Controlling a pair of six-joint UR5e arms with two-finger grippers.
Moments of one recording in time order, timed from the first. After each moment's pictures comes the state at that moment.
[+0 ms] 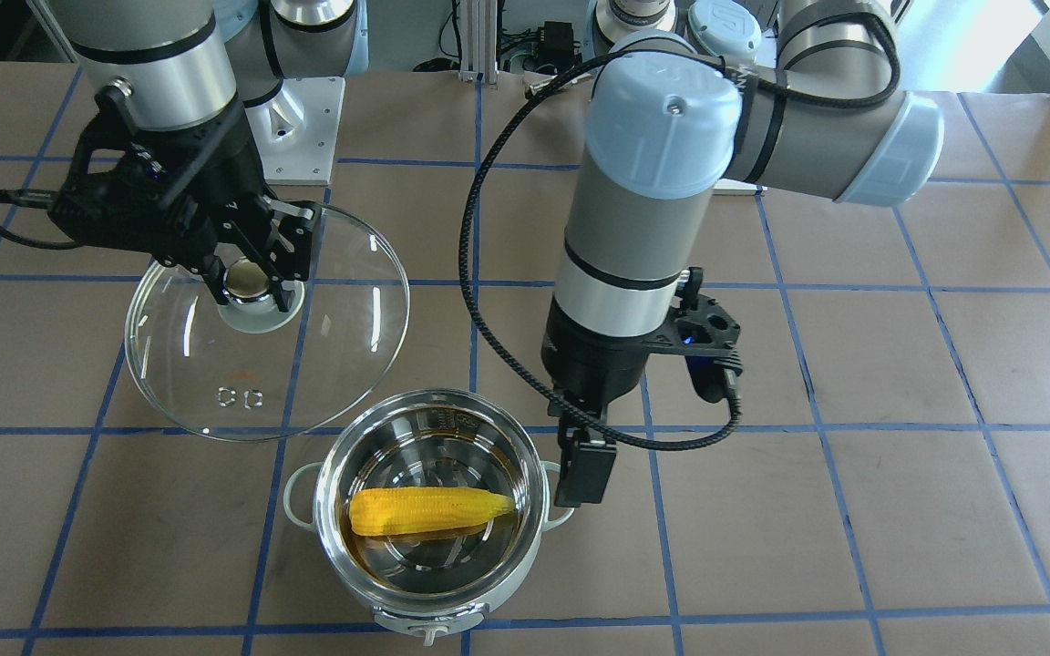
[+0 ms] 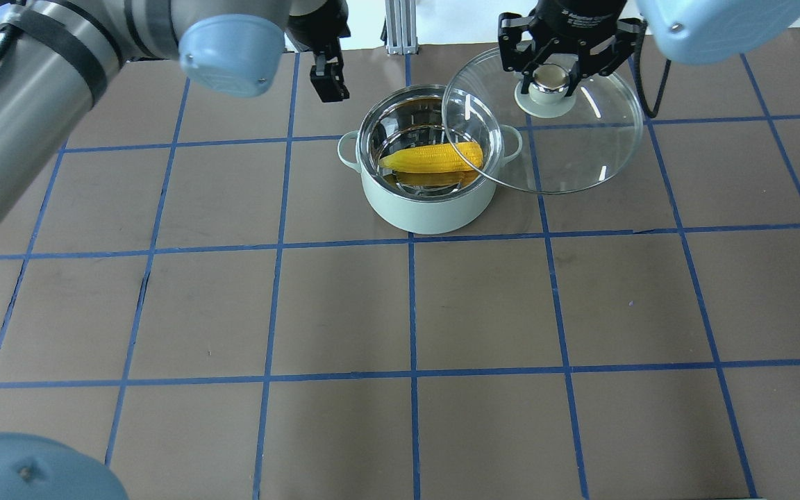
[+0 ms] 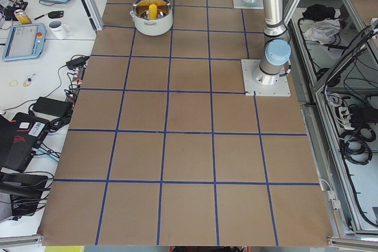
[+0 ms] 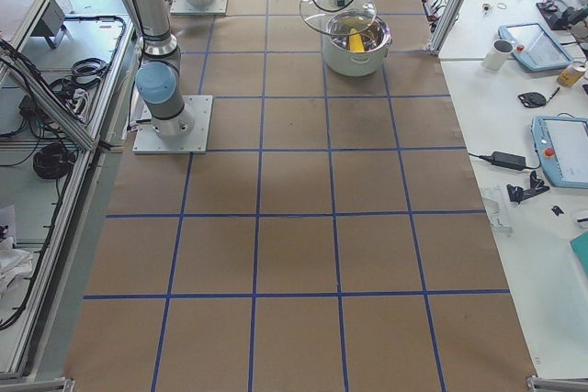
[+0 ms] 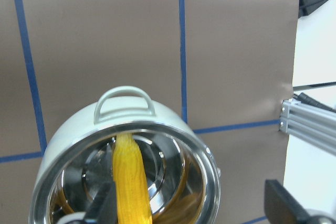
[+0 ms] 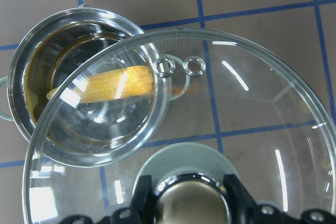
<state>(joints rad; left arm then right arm) -1.78 -1.97 -1.29 -1.13 1.54 -1.75 1.70 -1.43 1.37 -1.68 -1.60 0.26</state>
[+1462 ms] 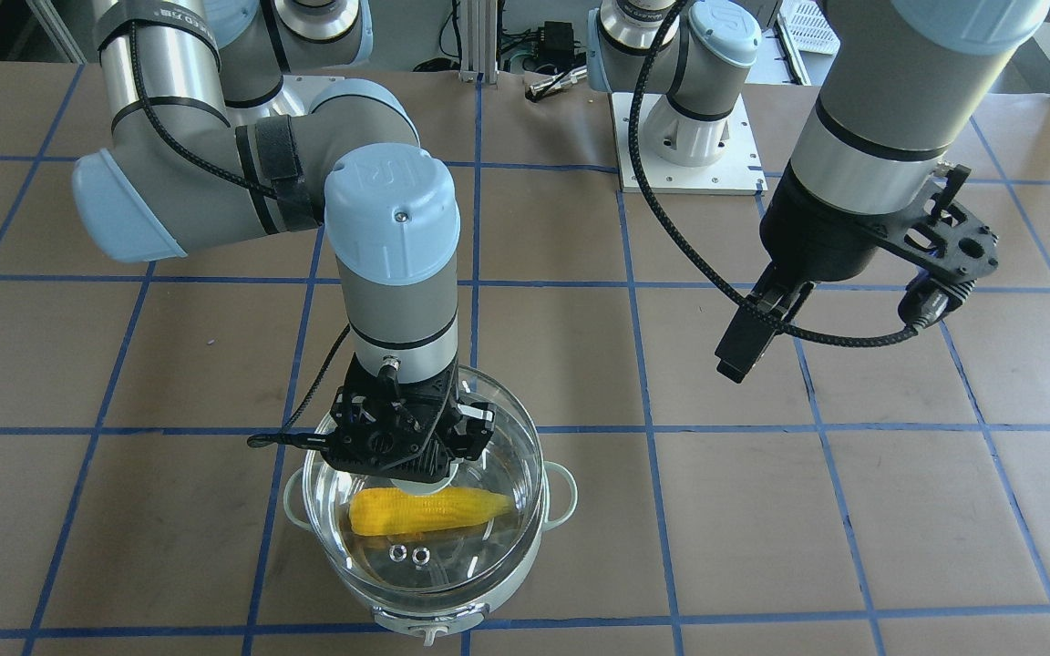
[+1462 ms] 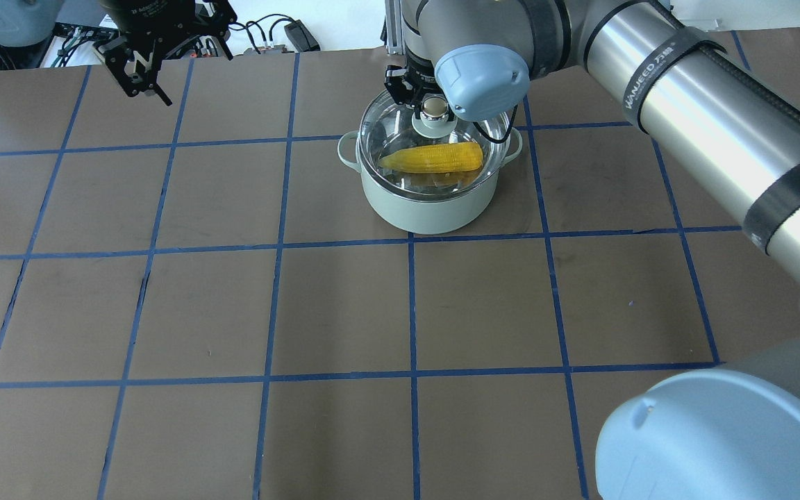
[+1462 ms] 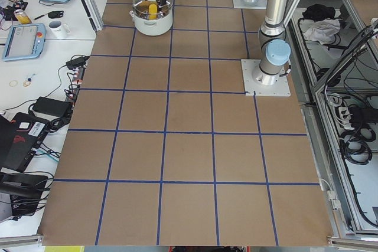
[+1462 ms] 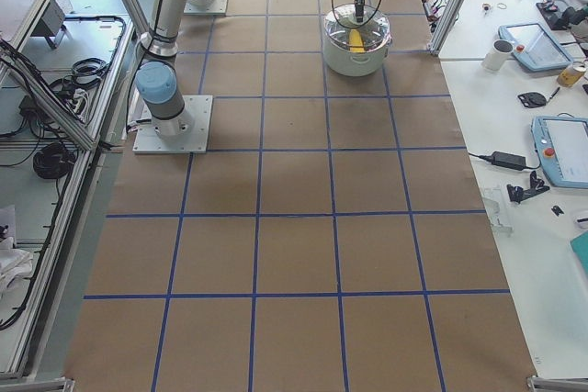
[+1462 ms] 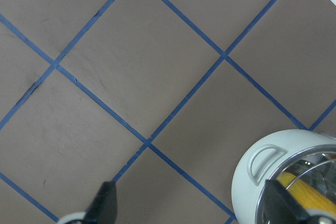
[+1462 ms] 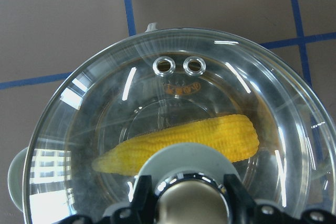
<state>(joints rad) -1.57 -1.78 -1.30 -1.51 1.59 -0.75 1.87 -1.07 1.29 -1.97 -1.64 0.43</state>
